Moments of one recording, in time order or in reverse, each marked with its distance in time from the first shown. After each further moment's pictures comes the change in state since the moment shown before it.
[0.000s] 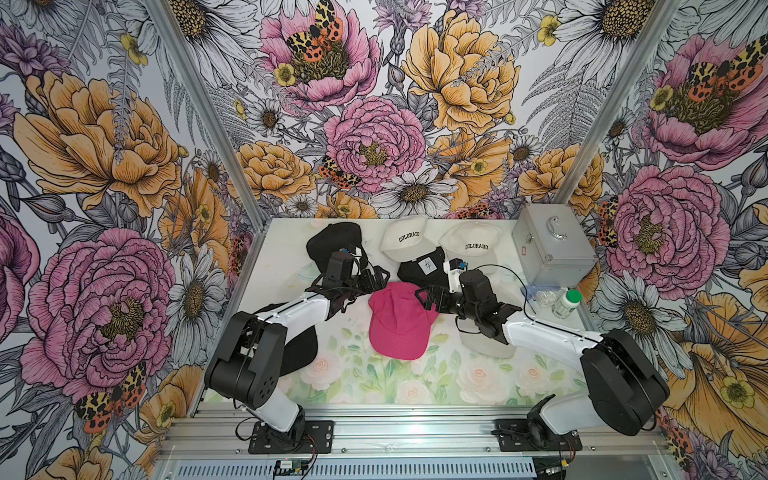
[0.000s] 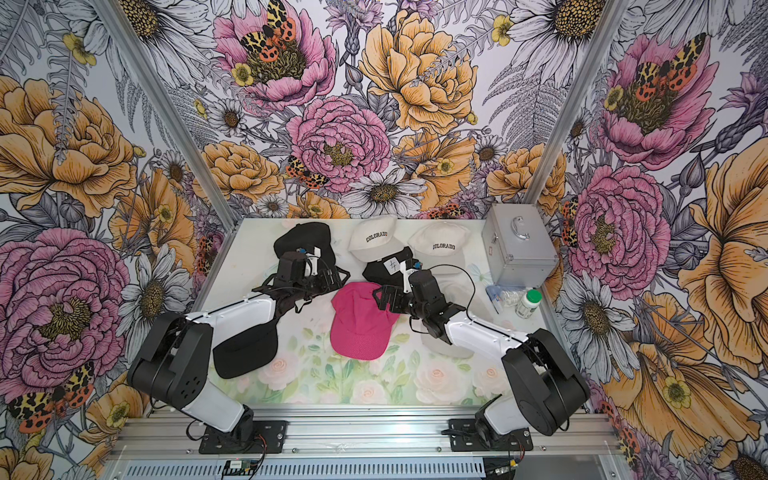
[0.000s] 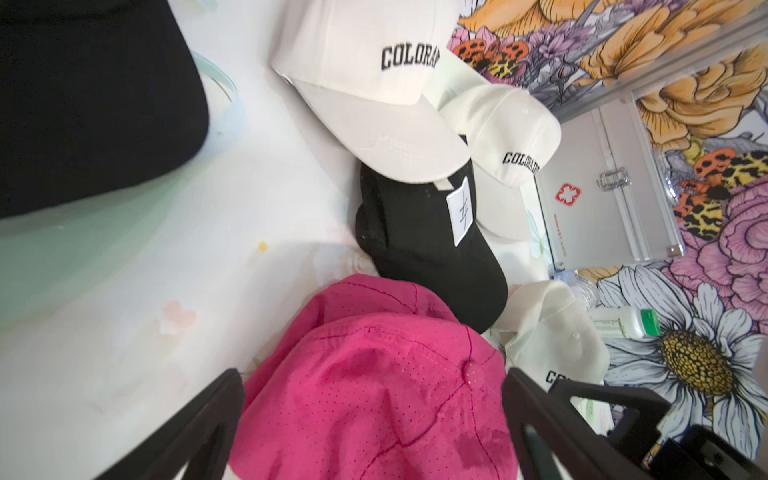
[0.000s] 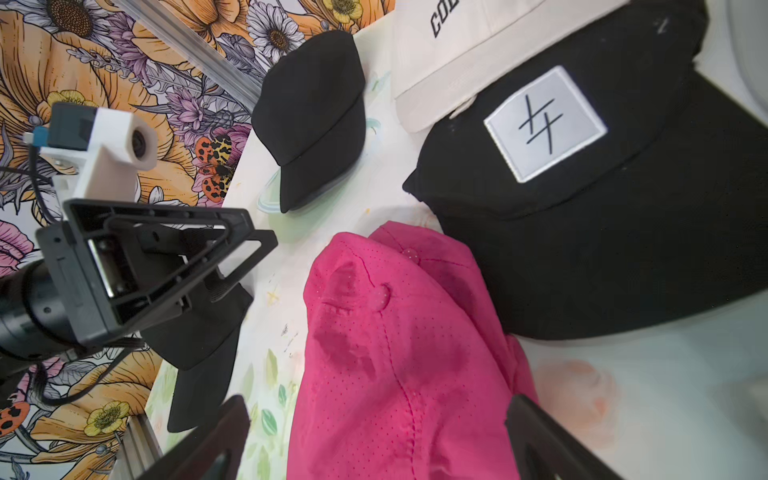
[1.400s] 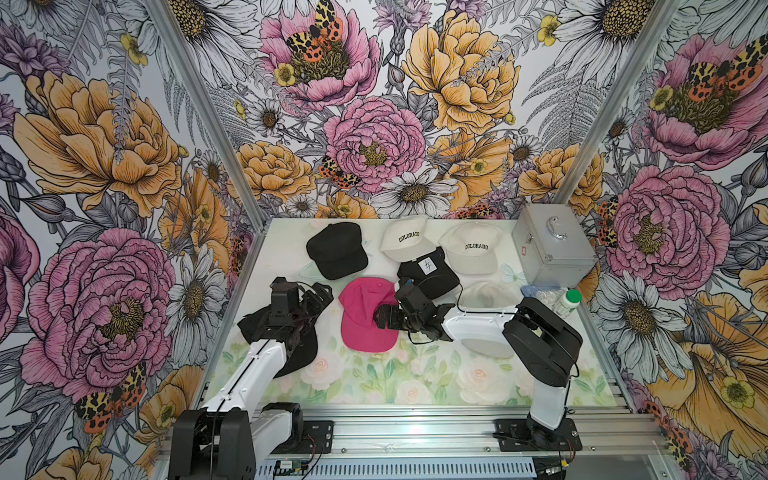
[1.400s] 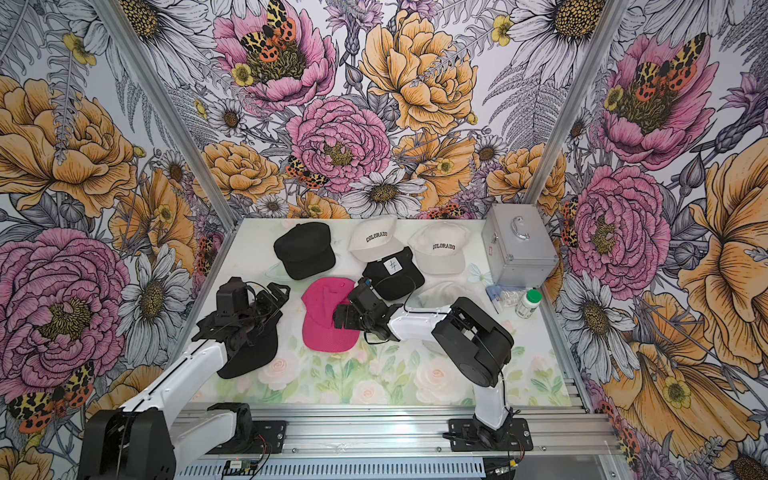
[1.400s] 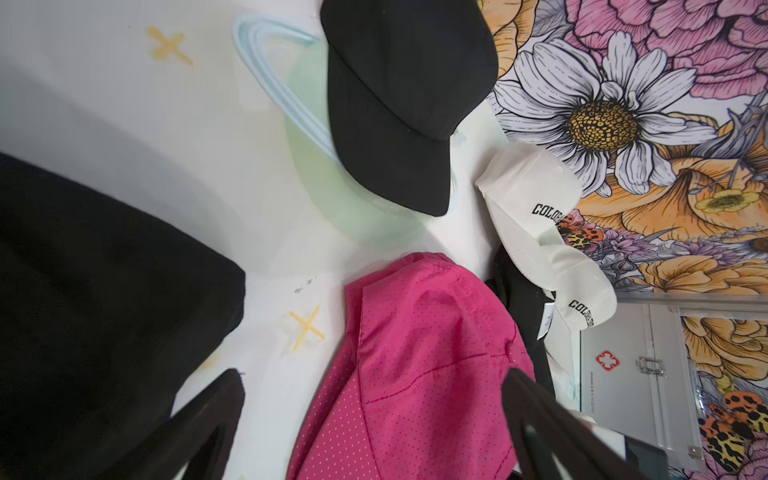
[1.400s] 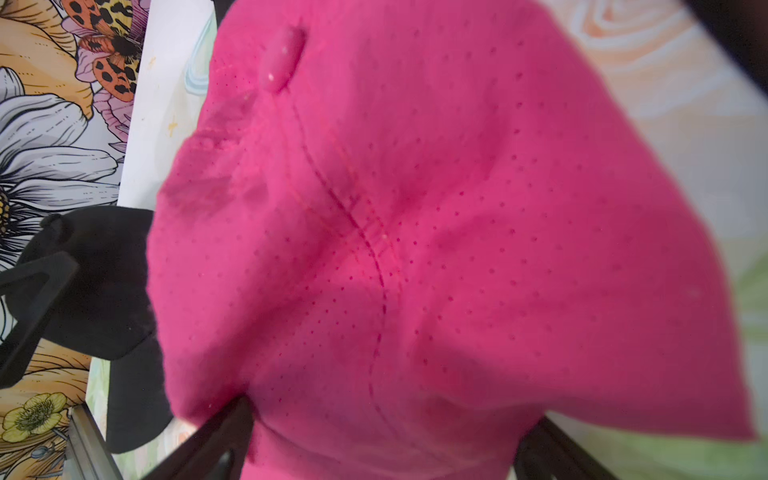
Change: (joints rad) left arm 0.337 -0.500 -0.345 -0.193 -0.108 -0.138; right arm 0.301 0.506 0.394 -0.115 0.123 0.179
